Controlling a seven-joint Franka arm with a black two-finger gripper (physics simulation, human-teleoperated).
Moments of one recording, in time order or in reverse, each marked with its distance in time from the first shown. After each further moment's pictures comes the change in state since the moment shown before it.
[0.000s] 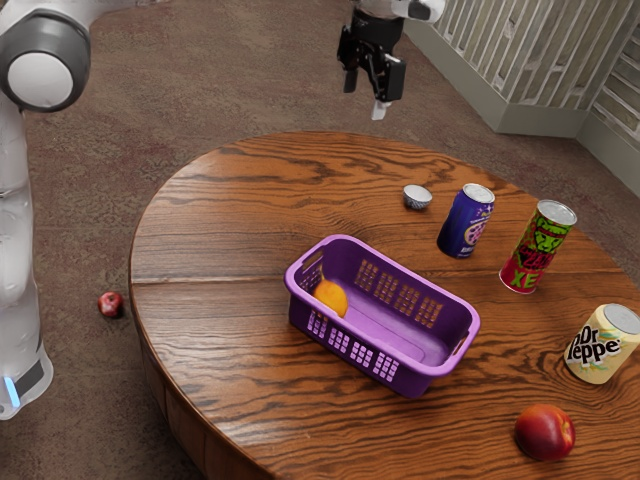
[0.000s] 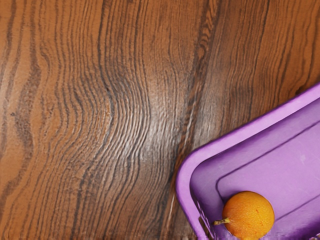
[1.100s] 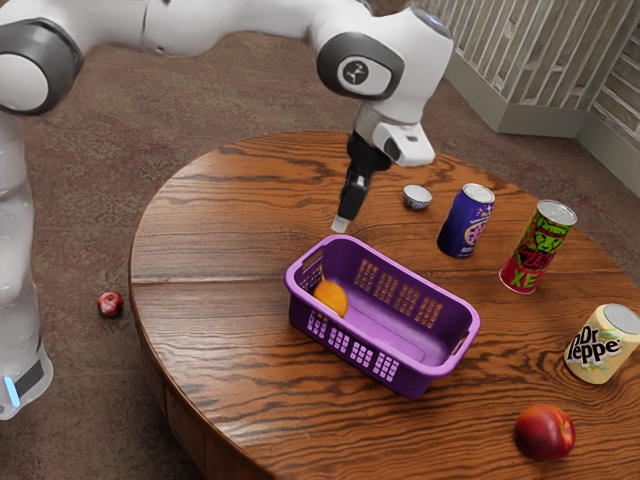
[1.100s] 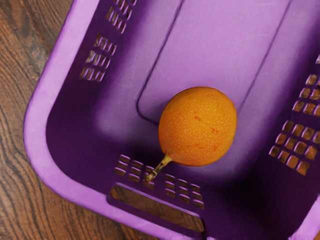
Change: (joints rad) arm -0.049 -0.036 -0.138 -0.429 0.004 0.155 0.508
